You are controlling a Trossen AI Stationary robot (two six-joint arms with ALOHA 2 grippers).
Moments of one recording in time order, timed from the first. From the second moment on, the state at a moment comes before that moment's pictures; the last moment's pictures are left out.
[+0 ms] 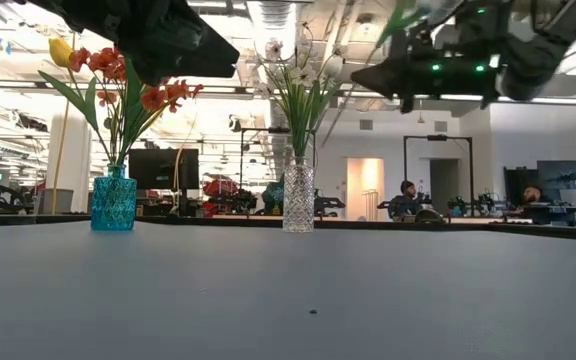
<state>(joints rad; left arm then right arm) -0.45 1.37 0.65 0.36 -0.73 -0.22 -0.46 1.32 0.47 1.06 -0.03 0.12</state>
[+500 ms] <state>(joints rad) -0.45 1.37 0.65 0.32 -0.72 -0.26 -0.47 1.48 0.61 1.05 -0.06 0.07</state>
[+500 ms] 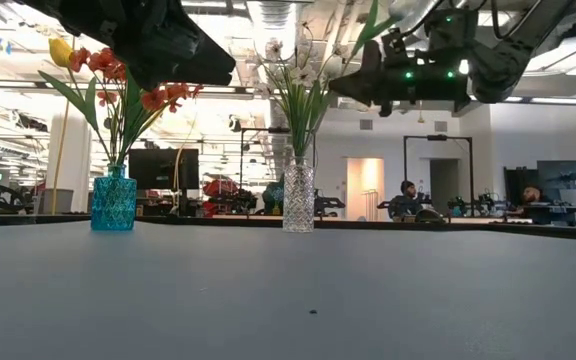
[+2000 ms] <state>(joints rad) -0.45 1.37 0.65 0.32 -0.72 -0.26 -0.45 1.50 0.62 1.02 -0.03 0.04</state>
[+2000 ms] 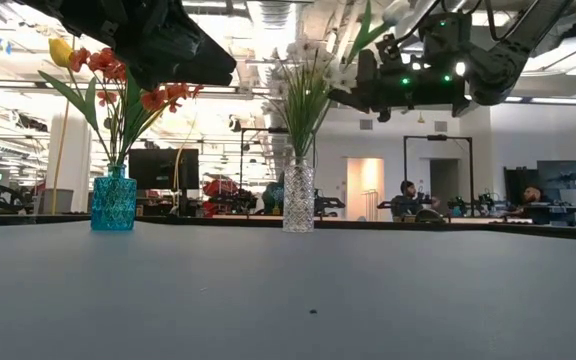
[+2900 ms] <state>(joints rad) -0.45 1.37 0.65 0.32 -0.73 -0.24 -0.43 1.46 0.81 0.50 0.00 0.02</state>
